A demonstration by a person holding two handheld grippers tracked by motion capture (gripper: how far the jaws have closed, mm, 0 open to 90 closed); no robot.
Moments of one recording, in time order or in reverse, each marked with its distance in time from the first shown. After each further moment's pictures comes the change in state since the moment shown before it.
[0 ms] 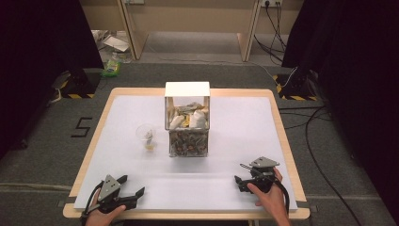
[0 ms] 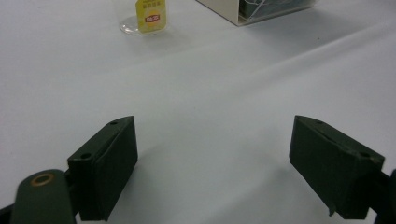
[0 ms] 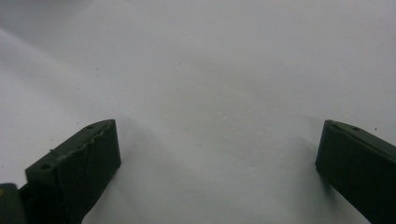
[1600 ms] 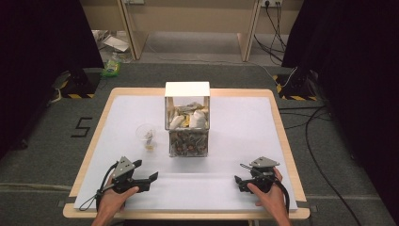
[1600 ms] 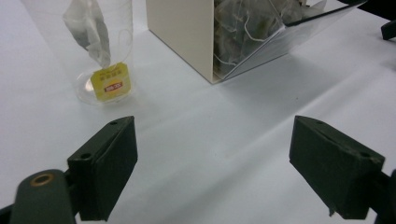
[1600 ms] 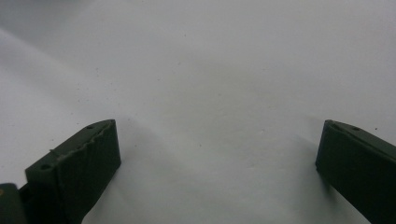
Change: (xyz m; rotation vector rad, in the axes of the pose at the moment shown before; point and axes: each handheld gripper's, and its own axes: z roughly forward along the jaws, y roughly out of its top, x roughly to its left) left arm -0.007 0.053 0.037 -0.004 -0.091 -0.005; right arm 0.000 0.000 0.000 0.002 0.003 0.003
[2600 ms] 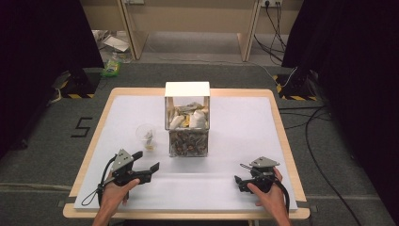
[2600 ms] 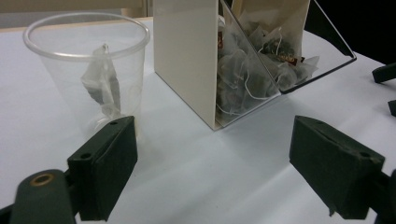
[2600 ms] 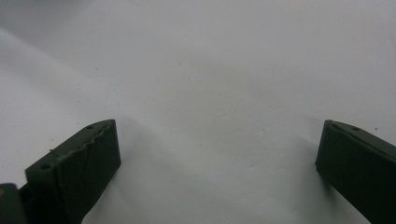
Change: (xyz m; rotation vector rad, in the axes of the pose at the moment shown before) left arm 0.001 0.022 0.004 -0.101 0.000 -0.023; right arm 0.000 0.000 0.000 0.000 0.000 0.001
